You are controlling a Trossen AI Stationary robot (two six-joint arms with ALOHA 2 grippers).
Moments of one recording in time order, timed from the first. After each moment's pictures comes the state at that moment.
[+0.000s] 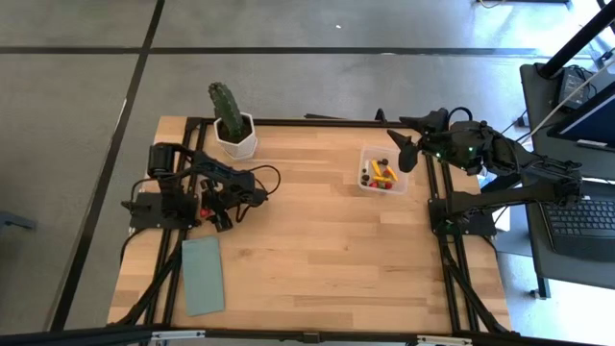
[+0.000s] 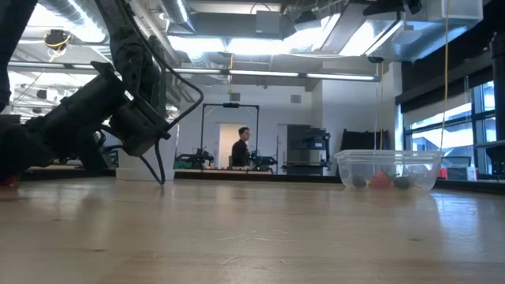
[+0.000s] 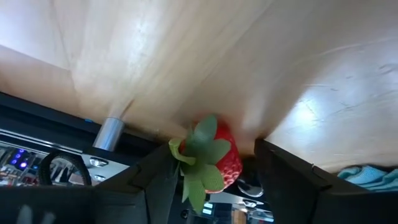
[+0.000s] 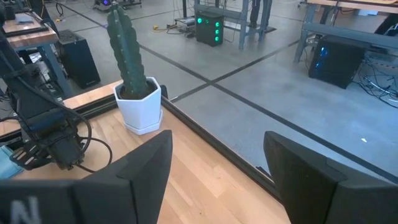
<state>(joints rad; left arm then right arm) 0.15 1.83 0.76 -1.23 0.06 -0.35 -0.11 0.83 1.10 -0.57 0.56 0.21</state>
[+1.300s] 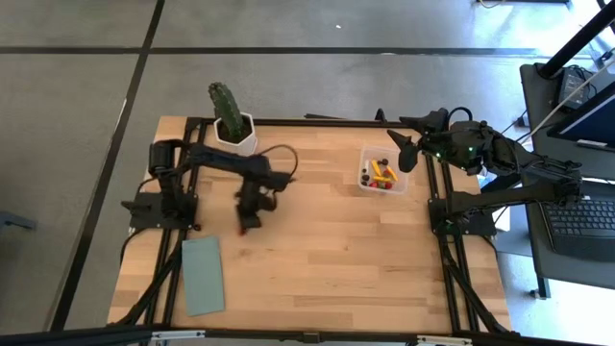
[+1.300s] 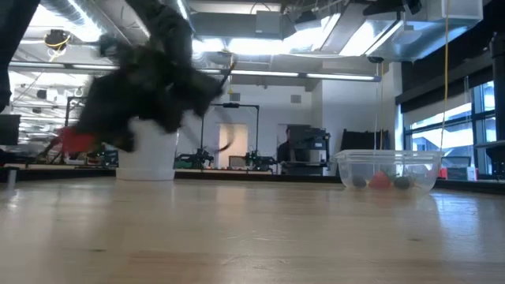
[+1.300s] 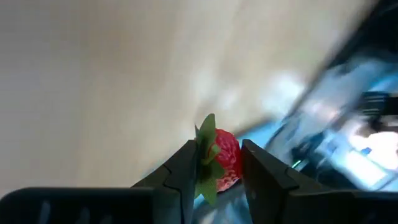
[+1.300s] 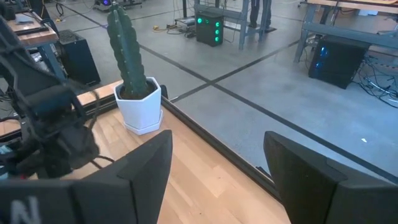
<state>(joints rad) 0.20 1.83 1.07 -1.22 0.66 0.04 -0.11 0.83 1.10 -0.57 0.56 0.21</state>
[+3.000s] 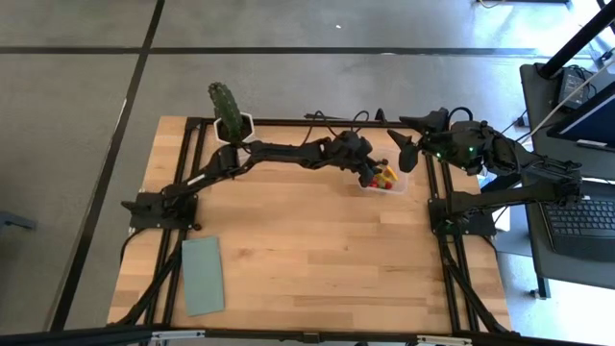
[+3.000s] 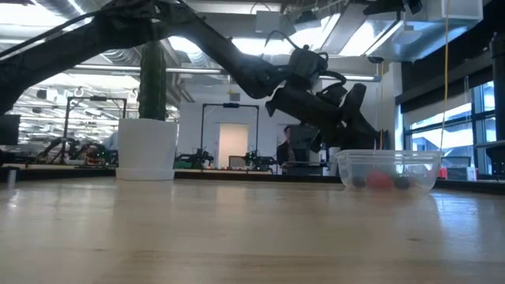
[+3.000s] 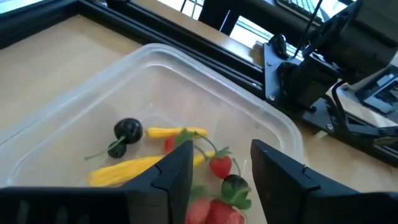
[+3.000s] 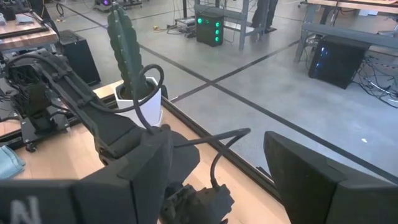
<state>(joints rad) 0.29 2.47 1.94 0.13 0.22 -0.34 -0.11 0.83 1.10 -0.57 0.56 0.21</state>
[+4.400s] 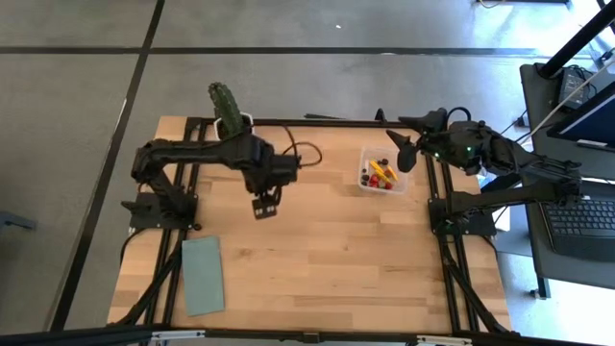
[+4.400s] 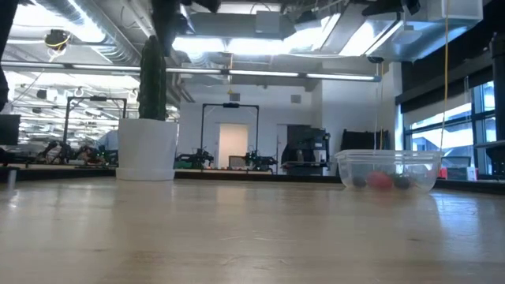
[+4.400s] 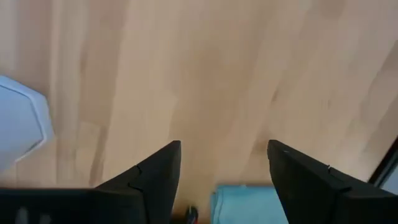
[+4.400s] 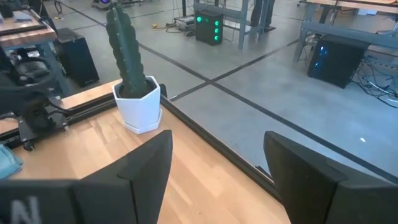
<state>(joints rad) 0.02 1.71 1.78 -1.57 0.04 -0.30 -0.11 0.84 1.10 -0.57 0.56 0.21</state>
